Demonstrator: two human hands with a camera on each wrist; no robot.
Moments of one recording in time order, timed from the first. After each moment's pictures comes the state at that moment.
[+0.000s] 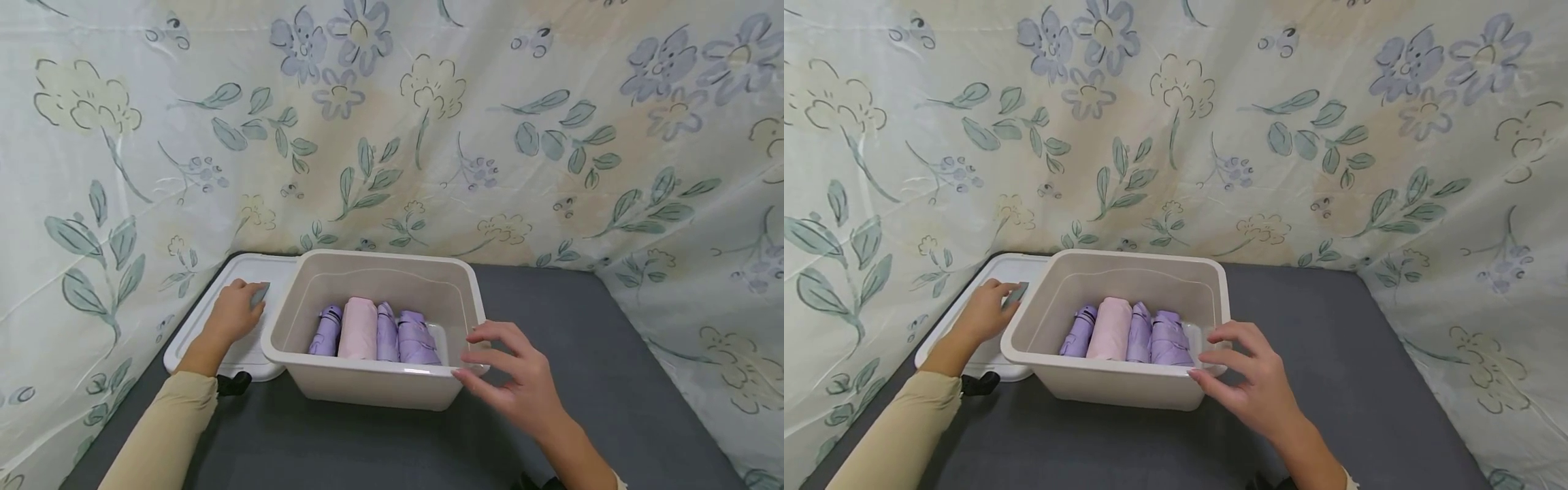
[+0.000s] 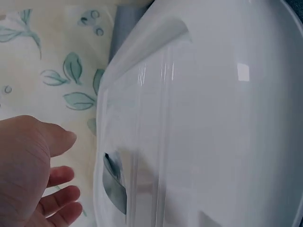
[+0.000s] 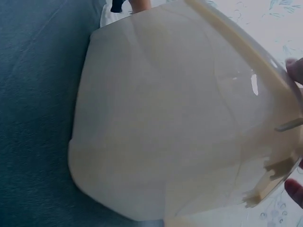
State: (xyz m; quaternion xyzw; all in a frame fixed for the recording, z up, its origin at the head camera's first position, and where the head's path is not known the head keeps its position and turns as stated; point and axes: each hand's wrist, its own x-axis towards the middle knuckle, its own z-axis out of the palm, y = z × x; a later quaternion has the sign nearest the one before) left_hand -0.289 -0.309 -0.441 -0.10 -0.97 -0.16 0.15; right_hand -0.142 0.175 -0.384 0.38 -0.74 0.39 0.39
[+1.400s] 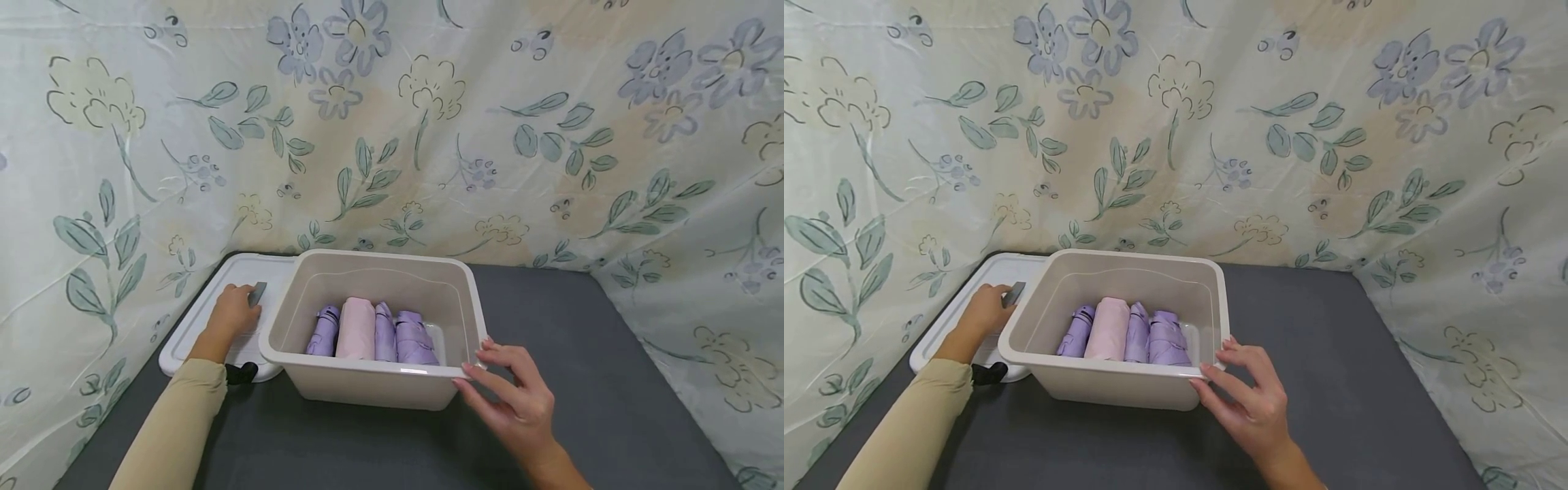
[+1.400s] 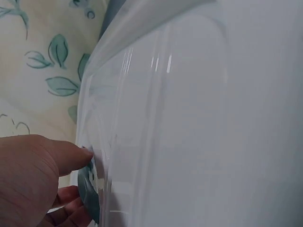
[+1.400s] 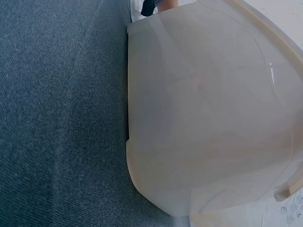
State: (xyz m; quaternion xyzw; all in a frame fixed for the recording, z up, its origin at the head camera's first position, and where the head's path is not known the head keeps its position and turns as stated) left_hand -0.308 -0.312 -0.452 0.01 -0.98 -0.18 0.03; right_hand -0.129 0.158 -0.397 0.38 -0.66 0.36 0.54
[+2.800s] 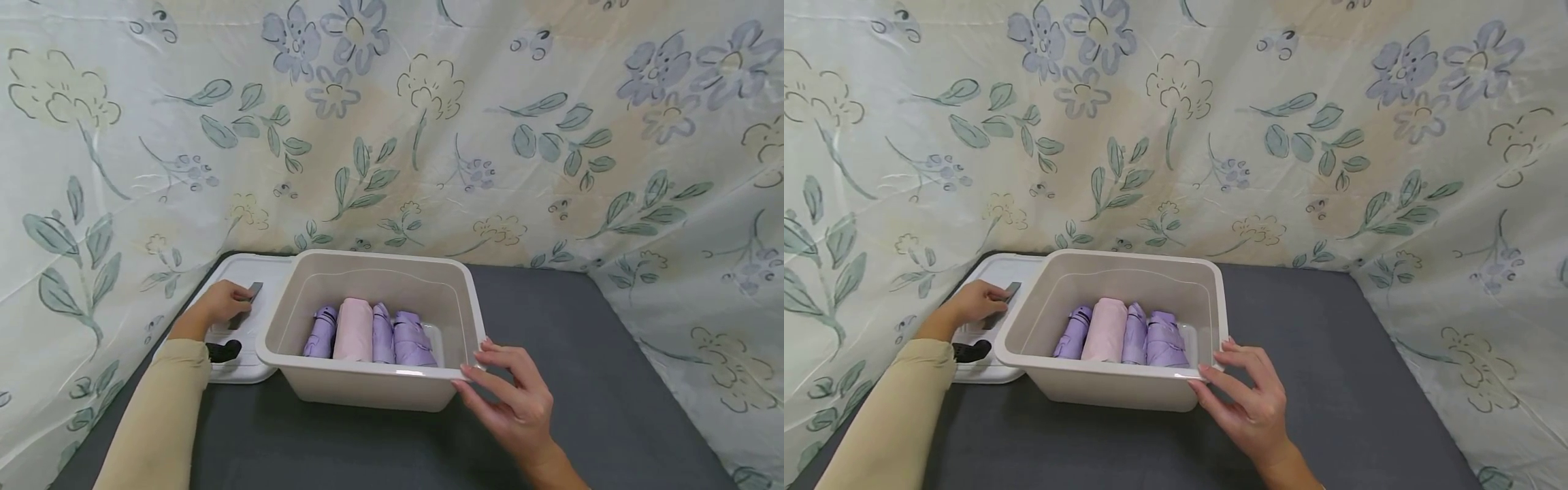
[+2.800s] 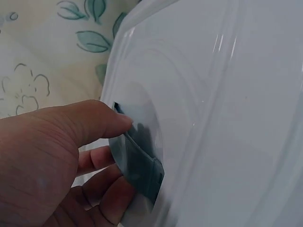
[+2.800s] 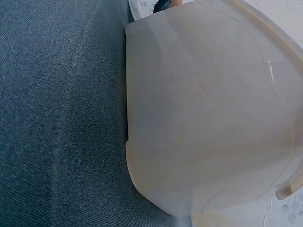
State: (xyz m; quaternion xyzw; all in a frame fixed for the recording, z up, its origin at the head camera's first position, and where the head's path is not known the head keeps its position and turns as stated) left_hand -0.336 -0.348 -0.439 -0.05 -0.96 -0.25 -0.10; right_hand -0.136 0.158 -0.400 0.38 -0.66 0.37 0.54
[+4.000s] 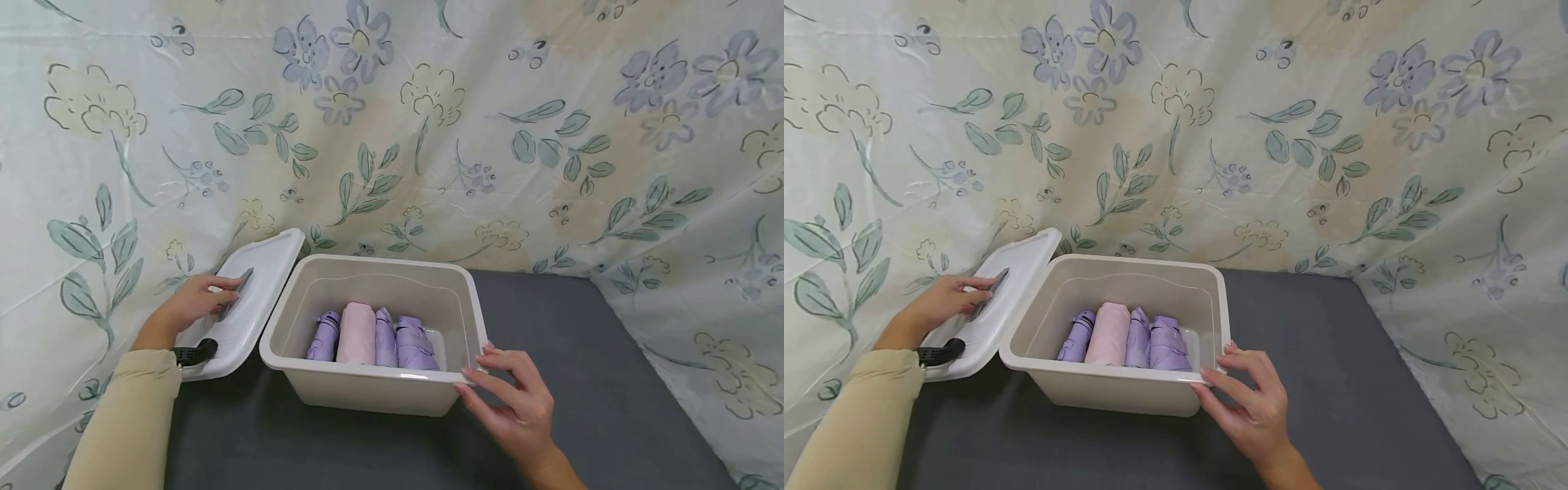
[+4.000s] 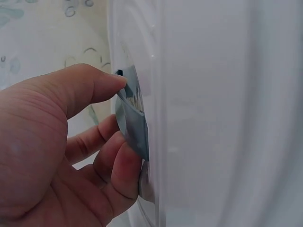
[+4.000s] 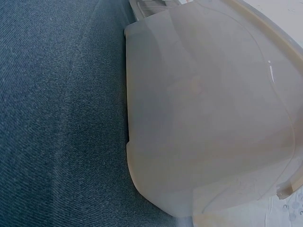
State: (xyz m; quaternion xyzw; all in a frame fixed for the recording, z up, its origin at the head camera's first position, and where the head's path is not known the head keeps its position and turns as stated) left_hand -0.300 -0.374 -0.401 -0.04 -0.92 -0.39 -0.08; right_hand -0.129 0.157 -0.401 0.38 -0.65 0.39 0.53
